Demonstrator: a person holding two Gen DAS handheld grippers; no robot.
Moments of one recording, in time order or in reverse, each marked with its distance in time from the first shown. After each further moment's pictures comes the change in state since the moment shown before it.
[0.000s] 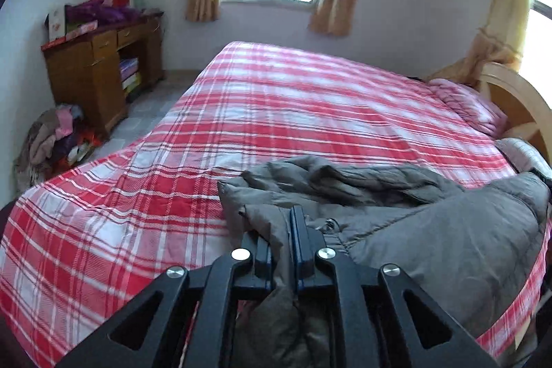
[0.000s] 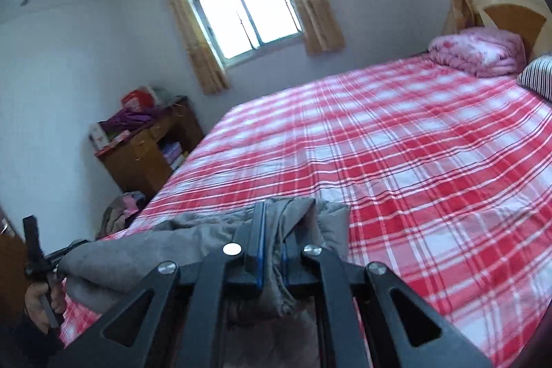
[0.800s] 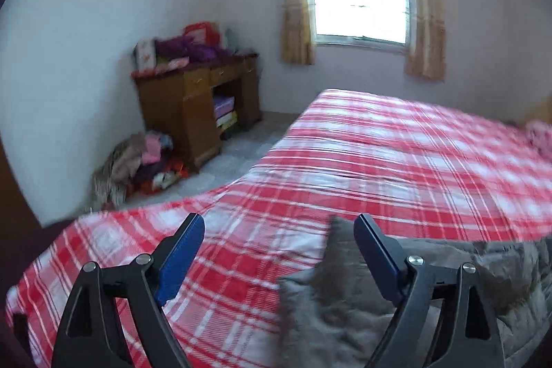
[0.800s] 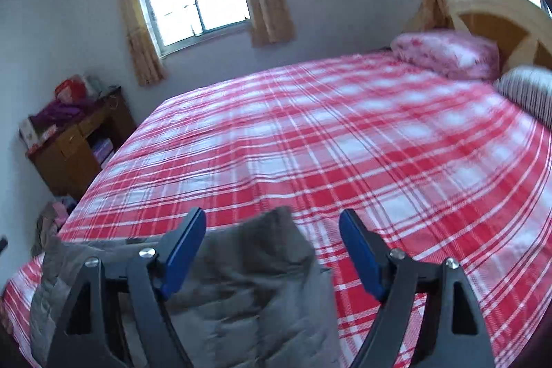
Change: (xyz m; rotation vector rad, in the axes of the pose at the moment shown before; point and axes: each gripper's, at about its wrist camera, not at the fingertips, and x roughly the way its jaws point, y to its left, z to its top) left arm 0.050 -0.035 0.055 -0.027 -0.215 0.455; right arm 0.129 0.004 0.029 -0.046 0.024 -0.280
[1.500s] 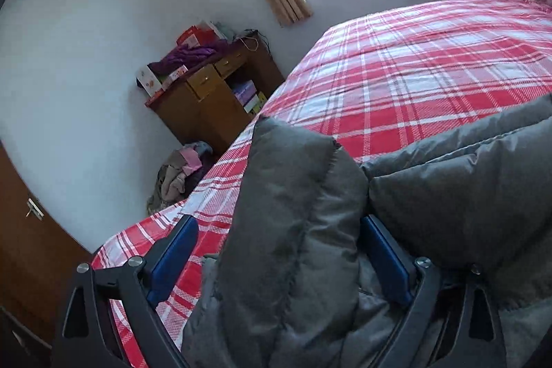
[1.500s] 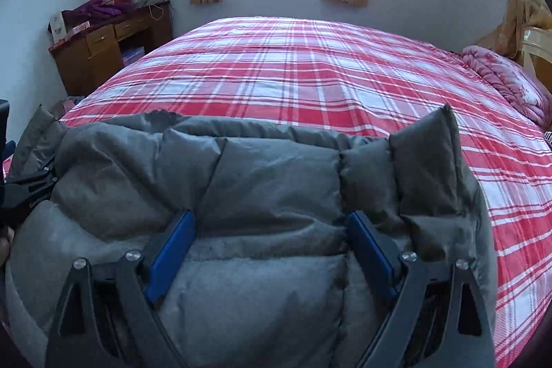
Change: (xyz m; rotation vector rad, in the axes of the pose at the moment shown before) left arm 0.114 -0.104 -0.077 0.327 0.136 0.287; right arm 0.093 0.089 -0.081 -0.278 0.203 0.077
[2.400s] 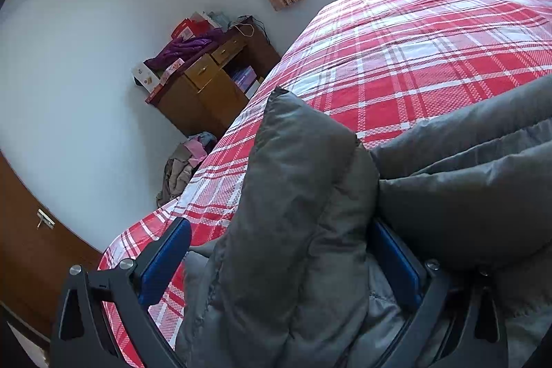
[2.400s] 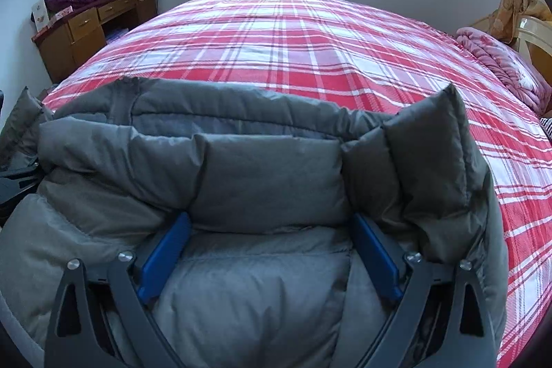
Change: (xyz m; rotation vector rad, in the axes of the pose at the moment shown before) left arm 0.014 -0.016 -0.005 0.082 0.060 0.053; right arm 0.028 0.002 -0.012 0.016 0.107 -0.056
